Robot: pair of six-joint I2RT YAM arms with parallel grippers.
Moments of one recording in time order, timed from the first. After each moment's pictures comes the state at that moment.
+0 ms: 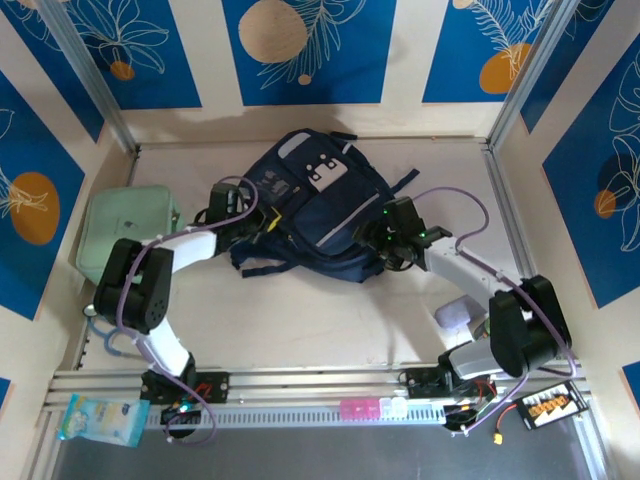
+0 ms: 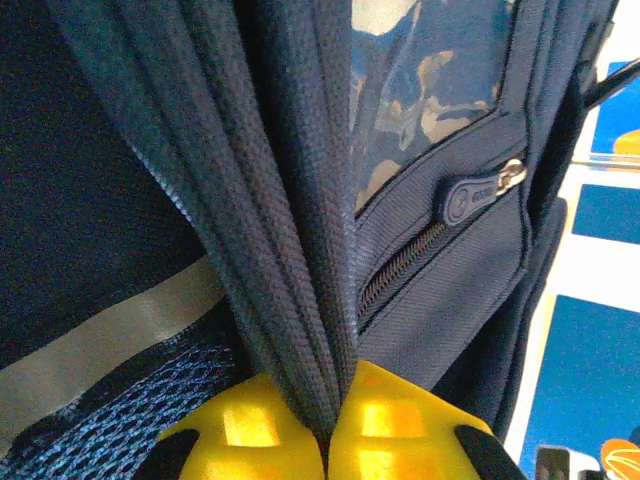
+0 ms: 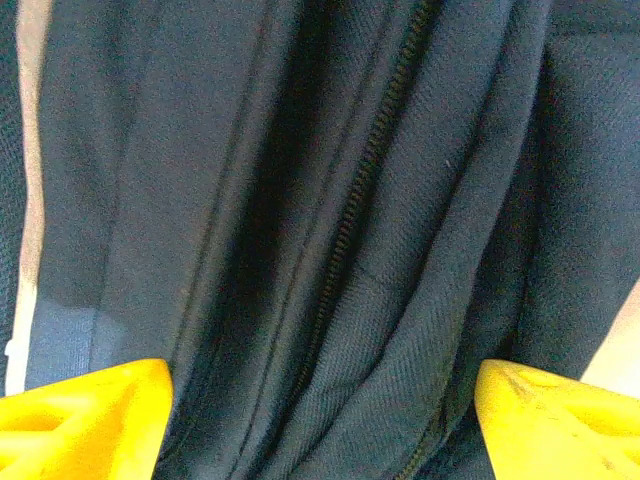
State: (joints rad) left arm -0.28 1.70 0.91 0.16 0.50 -1.15; right arm 0.41 1.42 0.86 -0.40 -0.11 0.92
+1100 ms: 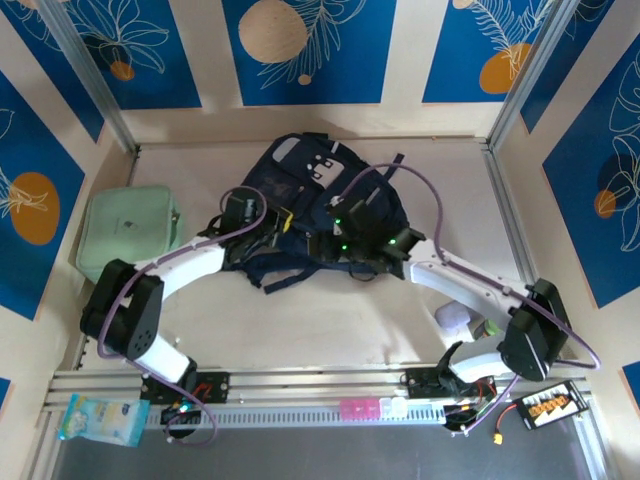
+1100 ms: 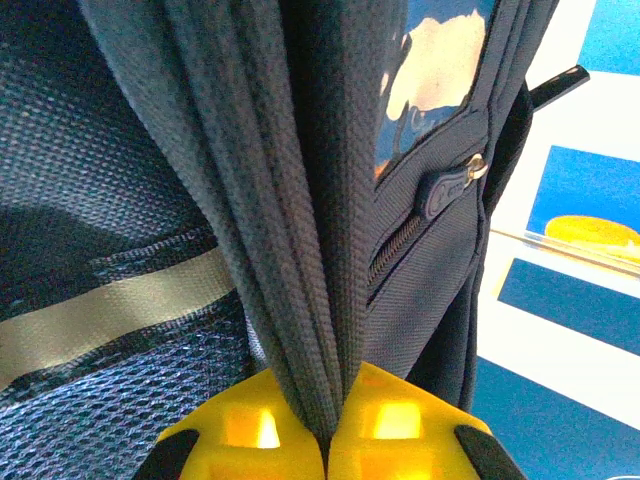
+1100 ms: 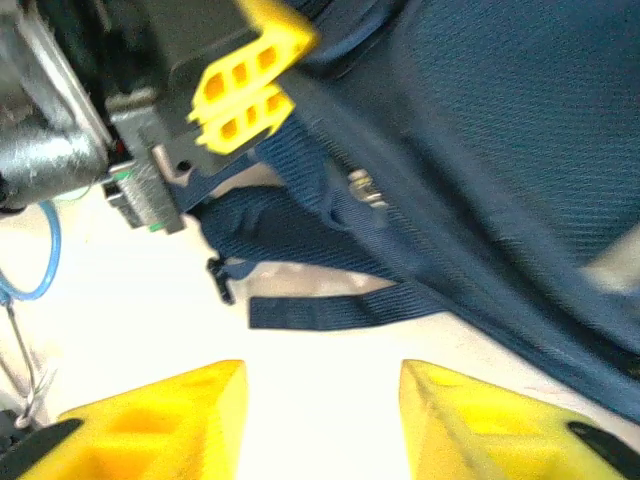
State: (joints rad) left arm -0.48 1.56 0.89 0.11 0.23 -1.55; right arm 0.82 1.41 1.11 -0.50 -0.02 0.63
